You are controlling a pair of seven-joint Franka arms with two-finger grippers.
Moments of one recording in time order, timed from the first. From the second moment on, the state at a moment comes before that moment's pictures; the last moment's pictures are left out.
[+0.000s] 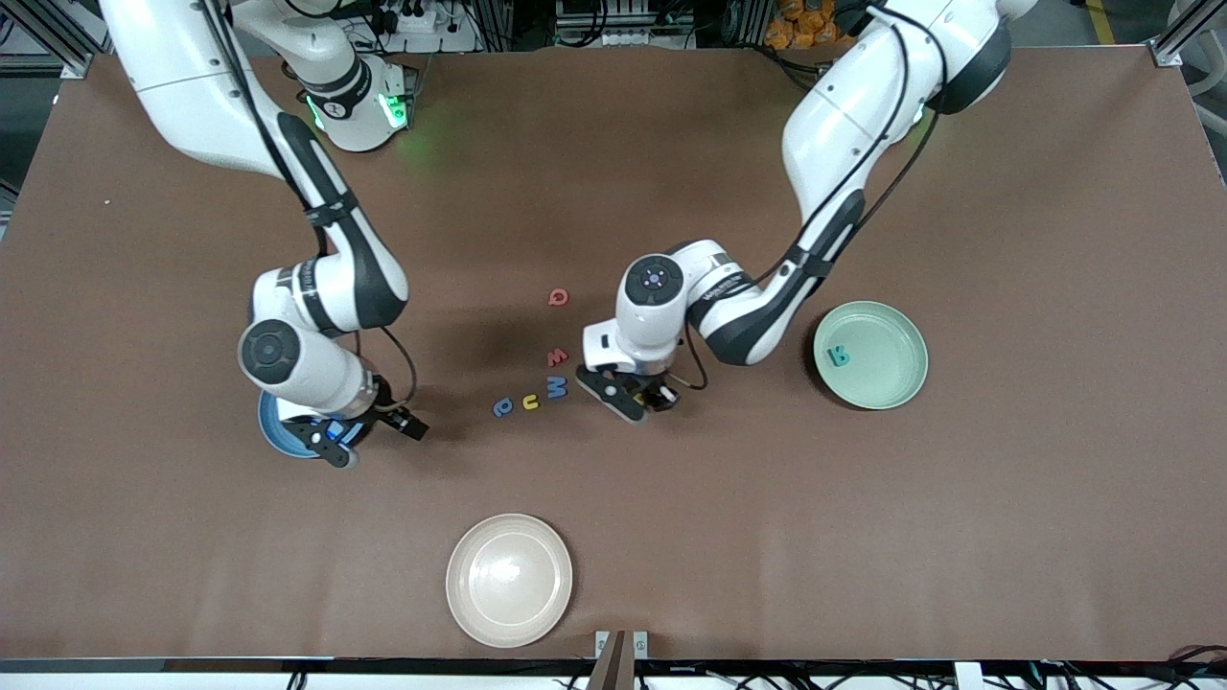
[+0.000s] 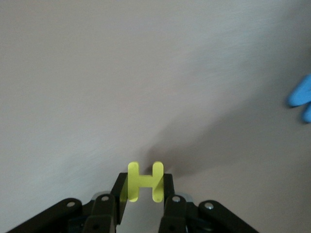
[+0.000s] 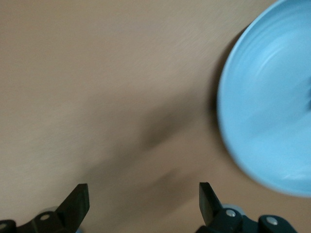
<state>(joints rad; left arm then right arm) -0.43 0.88 -0.35 -1.37 0.48 2.26 -0.29 0.25 0.59 0.05 -1.75 0.04 2.34 0.91</state>
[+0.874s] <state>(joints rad) 0.33 0.54 -0.67 -1.87 0.44 2.11 -0.11 0.41 0.75 0.04 -1.61 0.04 2.38 1.25</state>
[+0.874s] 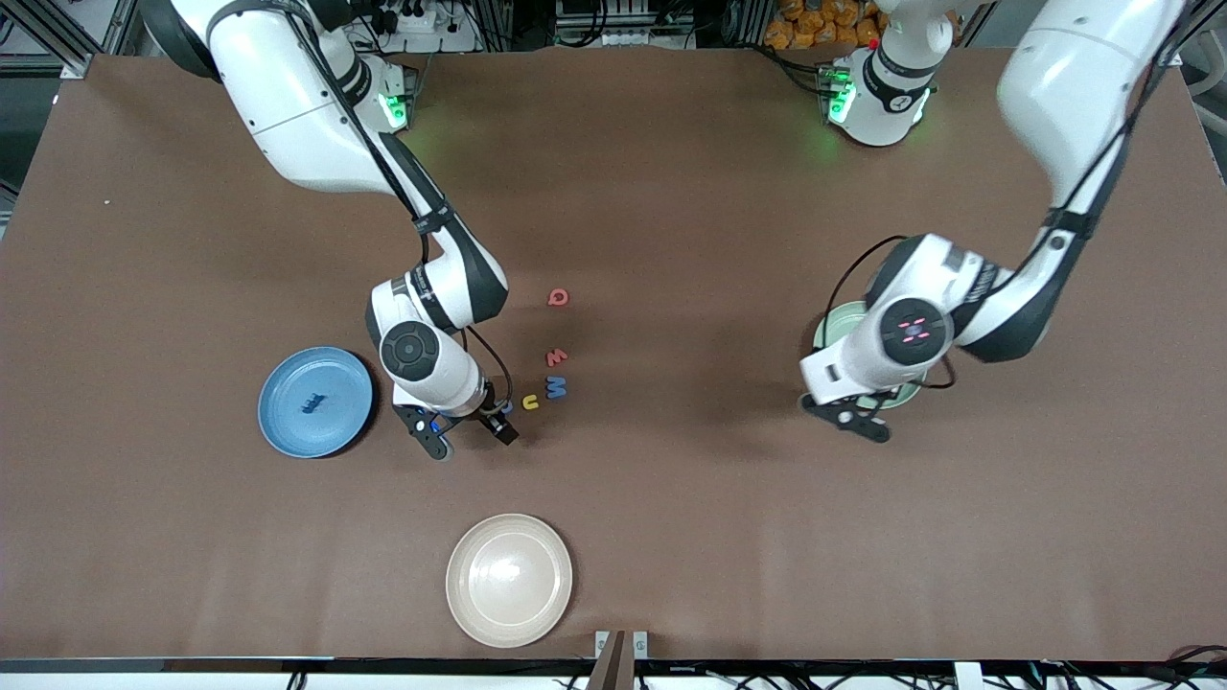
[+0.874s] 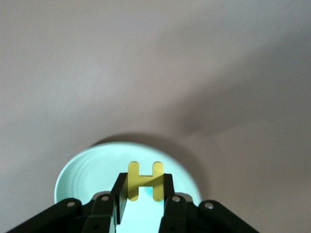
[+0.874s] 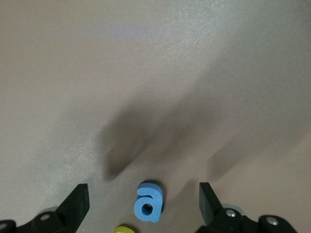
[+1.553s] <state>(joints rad) 0.57 0.47 -0.85 -2.15 0.48 2.32 -0.21 0.44 0.77 0.04 -1.61 0.04 2.38 1.27</state>
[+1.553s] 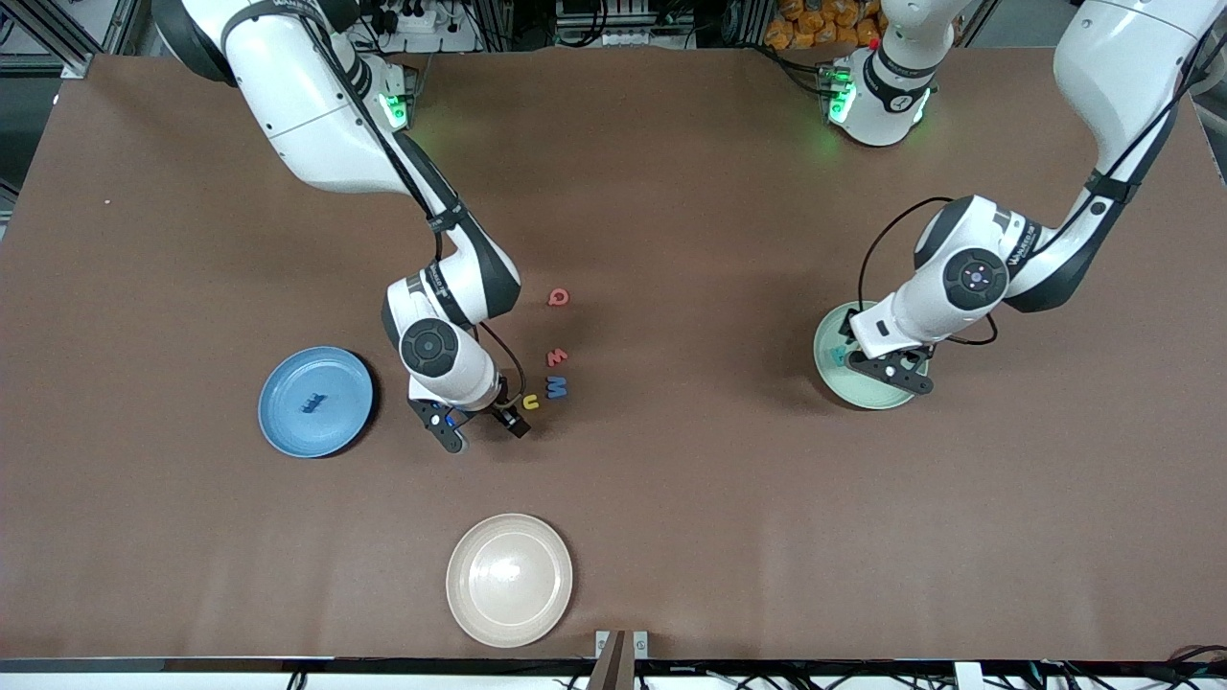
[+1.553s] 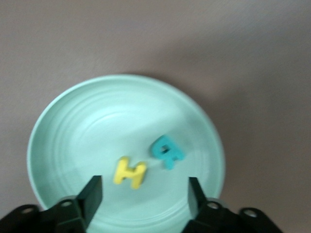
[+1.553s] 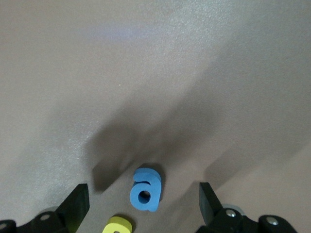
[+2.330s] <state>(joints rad) 0.20 0.58 -0.85 -1.89 0.48 2.32 -0.69 0.45 0.76 0.04 -1.62 0.04 2.42 1.25</state>
